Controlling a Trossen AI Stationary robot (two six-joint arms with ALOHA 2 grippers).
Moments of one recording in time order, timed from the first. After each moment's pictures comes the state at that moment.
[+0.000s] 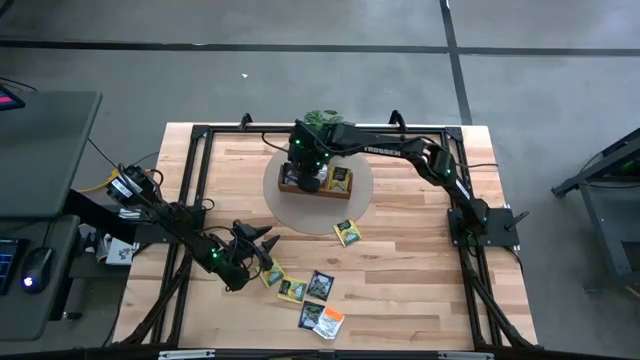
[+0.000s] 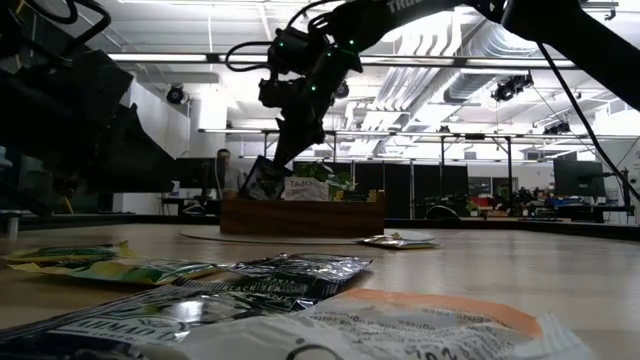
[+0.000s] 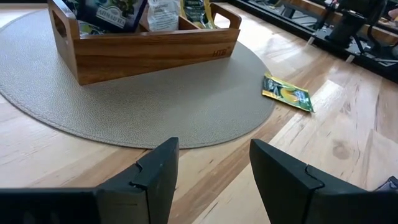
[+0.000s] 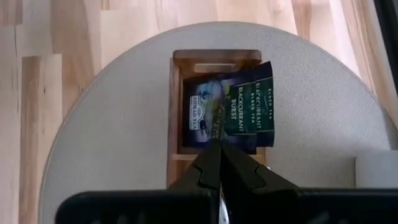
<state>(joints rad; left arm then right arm) -0.69 1.58 0.43 0.23 -1.16 -1.20 -0.31 2.26 2.06 -0.82 -0.12 -0.16</state>
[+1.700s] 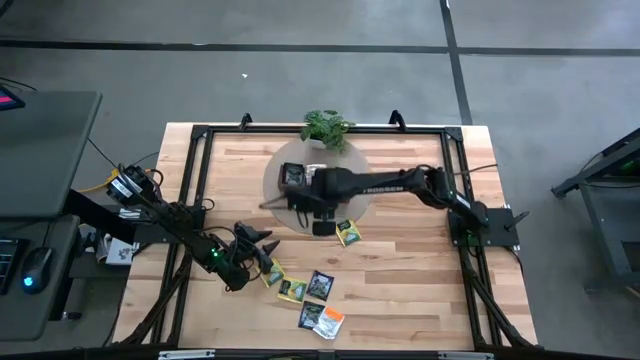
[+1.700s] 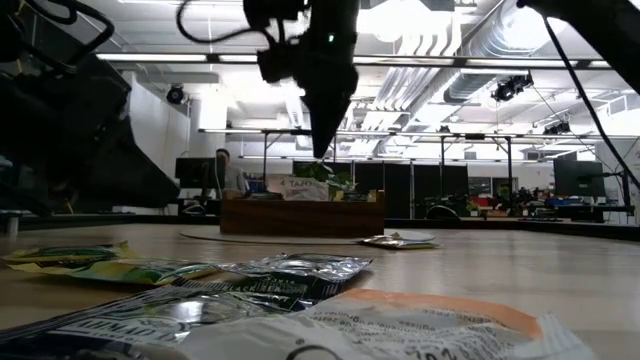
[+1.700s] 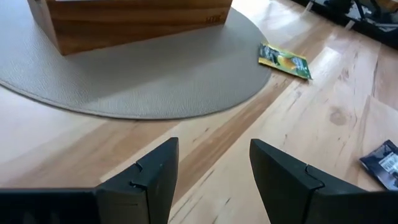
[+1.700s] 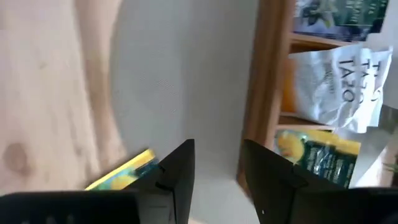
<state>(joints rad) -0.69 1.58 0.43 0.21 -1.04 -1.20 0.01 2.26 2.14 -1.30 0.24 0.03</state>
